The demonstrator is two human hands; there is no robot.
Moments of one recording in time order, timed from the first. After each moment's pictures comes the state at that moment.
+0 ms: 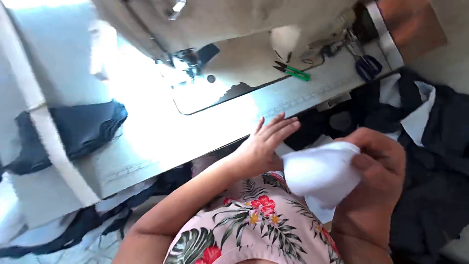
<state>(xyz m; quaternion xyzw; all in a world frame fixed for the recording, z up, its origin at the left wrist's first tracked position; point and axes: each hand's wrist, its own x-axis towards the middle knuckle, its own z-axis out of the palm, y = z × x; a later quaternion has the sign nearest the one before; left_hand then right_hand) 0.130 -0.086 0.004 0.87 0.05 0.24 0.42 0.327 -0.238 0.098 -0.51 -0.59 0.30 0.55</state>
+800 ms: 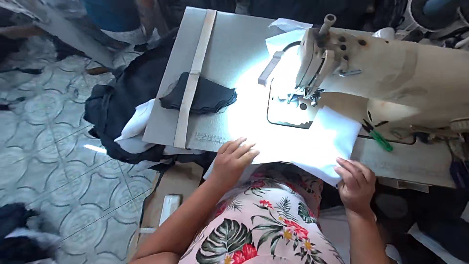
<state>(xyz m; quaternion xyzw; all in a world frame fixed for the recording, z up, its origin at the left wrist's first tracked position) -0.054 -0.080 -0.036 0.85 0.45 0.26 0.04 0.318 -0.144 -0.052 -0.54 -0.76 -0.12 0.35</state>
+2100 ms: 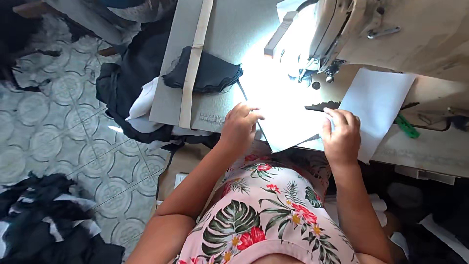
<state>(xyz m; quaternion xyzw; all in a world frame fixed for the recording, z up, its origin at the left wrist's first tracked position) -0.038 -0.043 -0.004 0.81 0.52 0.23 0.15 0.242 -0.066 -0.022 -0.67 -0.69 0.06 0.29</state>
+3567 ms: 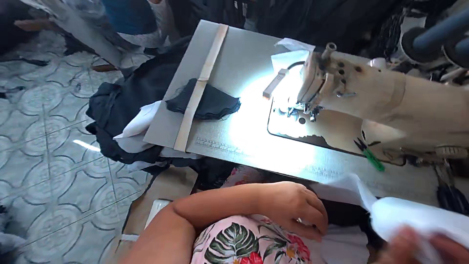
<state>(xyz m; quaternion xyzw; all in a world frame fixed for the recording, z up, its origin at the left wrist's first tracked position) 0.065 -0.074 0.029 0.86 -0.05 0.29 0.42 0.282 -0.182 0.084 -0.57 -0.60 -0.05 0.56</state>
